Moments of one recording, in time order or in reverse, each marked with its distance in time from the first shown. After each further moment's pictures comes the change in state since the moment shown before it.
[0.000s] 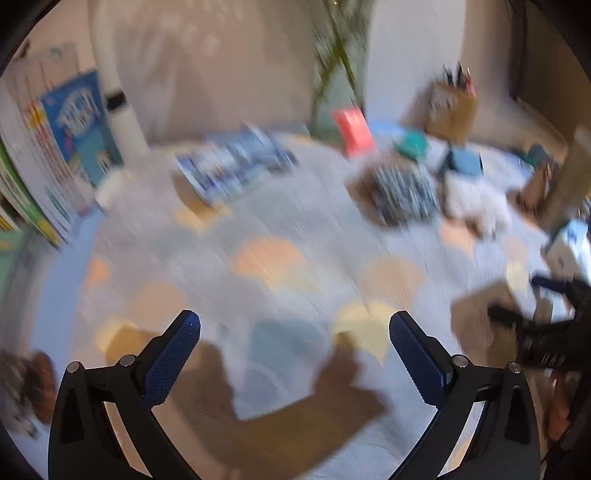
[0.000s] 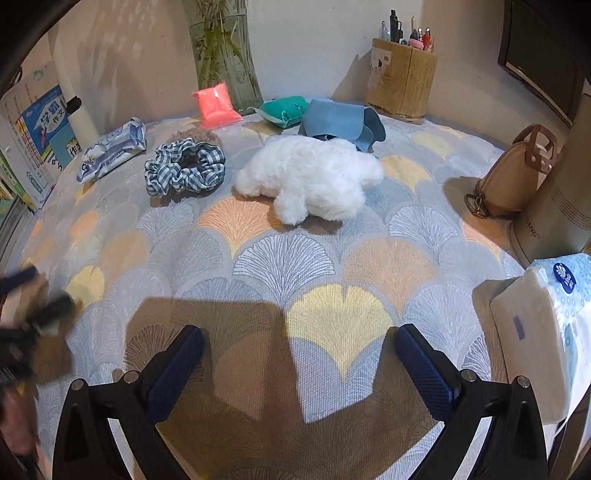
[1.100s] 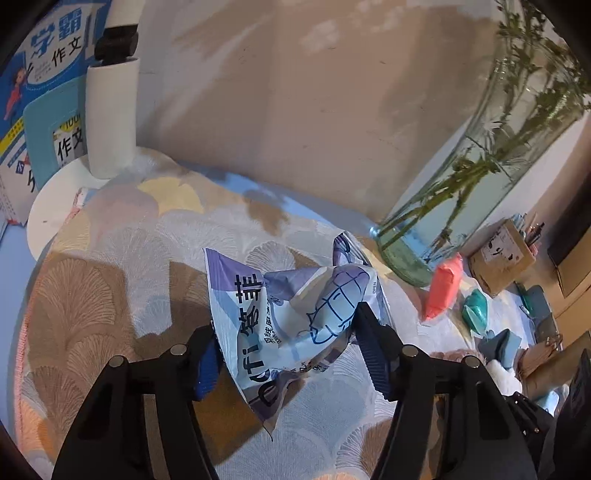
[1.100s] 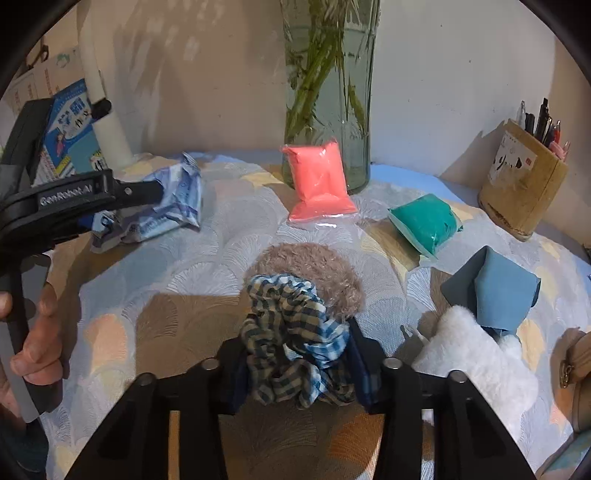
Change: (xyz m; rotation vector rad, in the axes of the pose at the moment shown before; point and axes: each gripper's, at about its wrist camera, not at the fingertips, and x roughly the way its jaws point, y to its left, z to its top) left arm 0.129 0.097 0.092 -0.357 -0.075 -0.222; right arm 0.056 0.088 0.107 -0.155 -0.123 0.107
